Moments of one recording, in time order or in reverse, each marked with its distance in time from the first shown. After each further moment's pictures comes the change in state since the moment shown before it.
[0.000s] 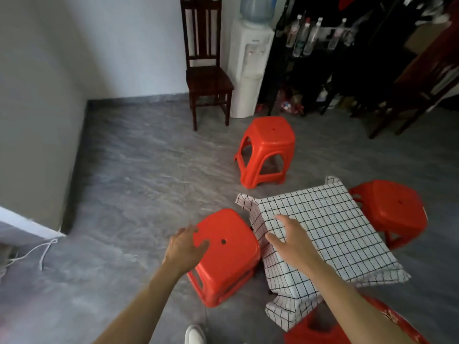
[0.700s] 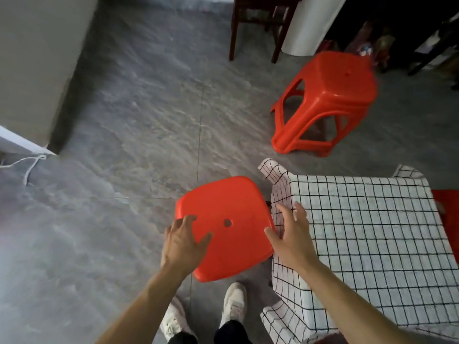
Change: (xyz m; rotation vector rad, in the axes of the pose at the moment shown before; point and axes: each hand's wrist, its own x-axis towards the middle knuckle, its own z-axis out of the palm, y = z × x) left_hand 0.140 -0.088 0.182 -0.079 0.121 -0.334; right_hand 0.185 0.138 0.185 -0.098 -0.175 -0.022
